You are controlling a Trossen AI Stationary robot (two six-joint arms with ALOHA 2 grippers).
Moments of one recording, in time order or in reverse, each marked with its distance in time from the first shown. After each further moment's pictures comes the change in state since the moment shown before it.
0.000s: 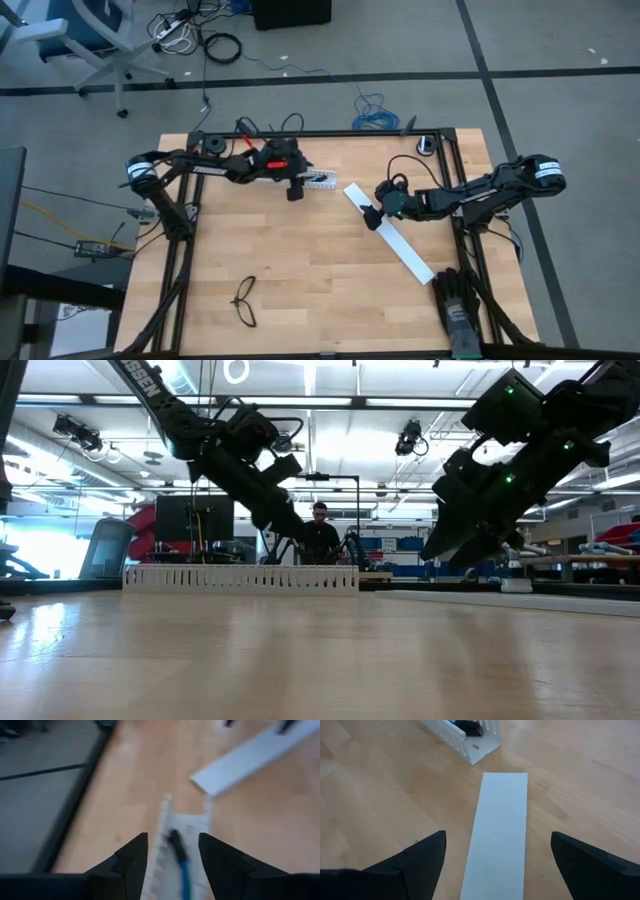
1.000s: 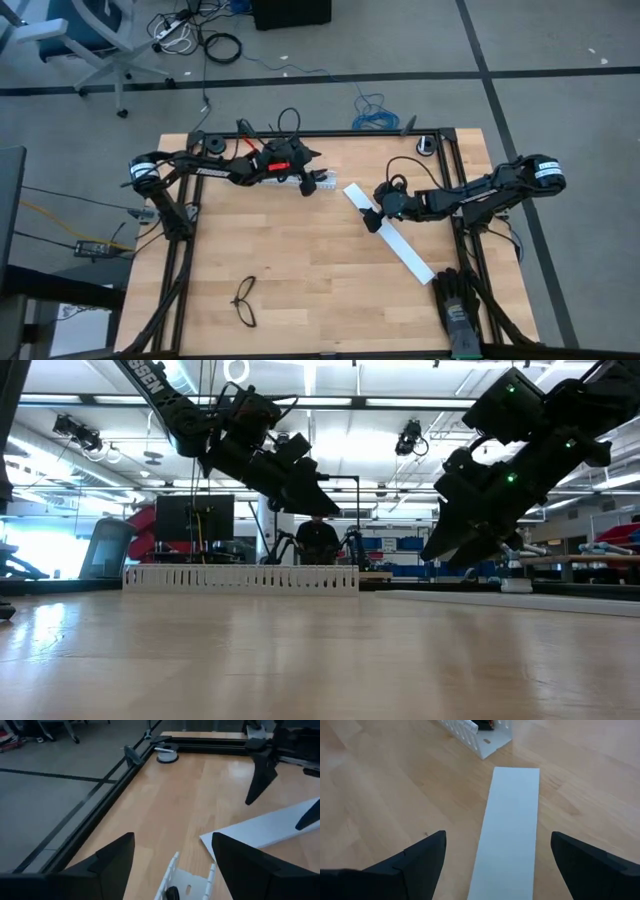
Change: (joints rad) left arm -0.054 0.023 0.033 0.195 -0.100 -0.286; right arm 0.013 0.000 0.000 0.003 -0.033 -0.013
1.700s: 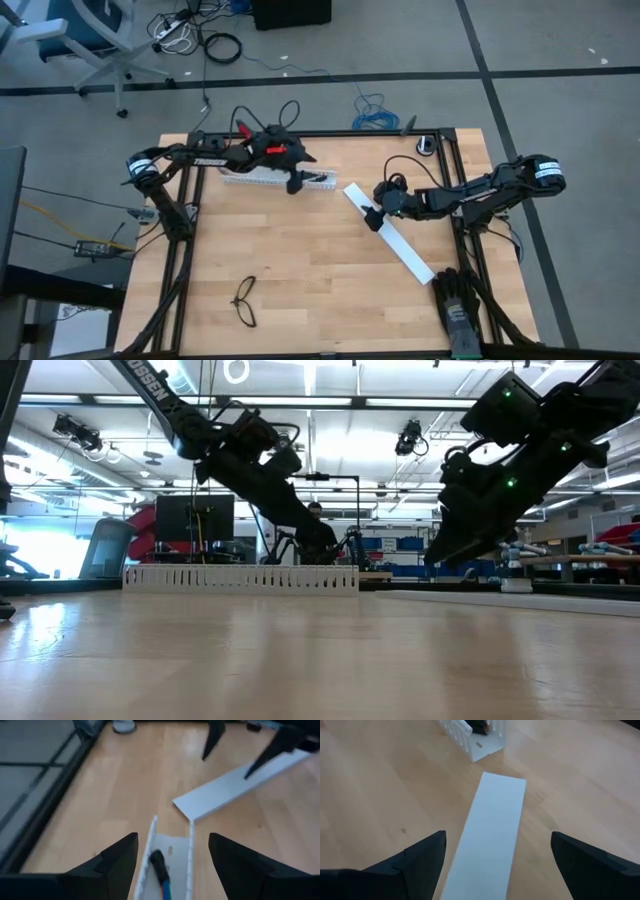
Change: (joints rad) left arm 0.143 0.000 0.037 -0.228 0.368 0.159; right arm -0.023 0.000 0.000 -0.009 0.035 -0.171
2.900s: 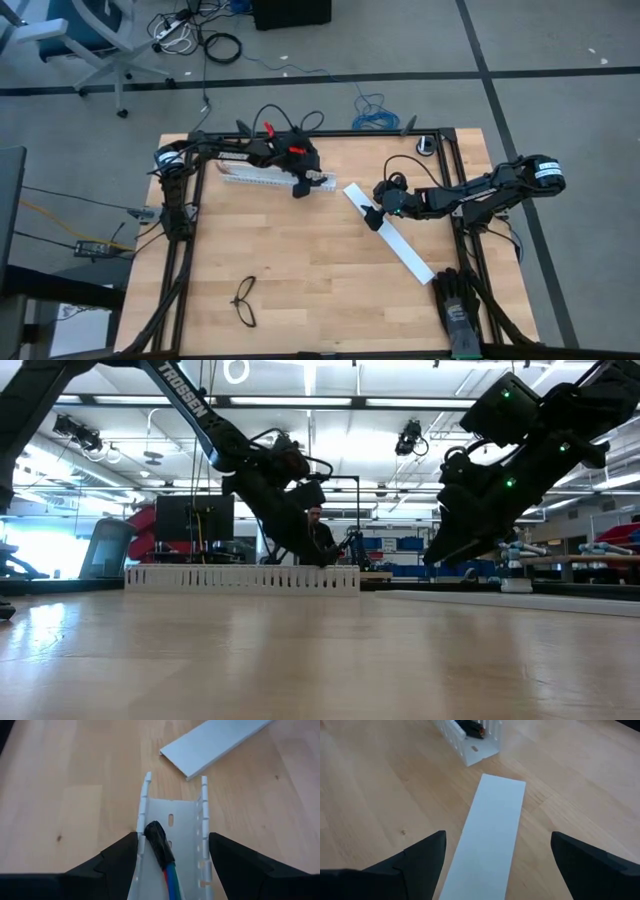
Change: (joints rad) left arm -0.020 0.223 0.225 -0.302 -0.004 0.157; right arm -0.013 0.000 0.000 0.006 -0.007 -0.011
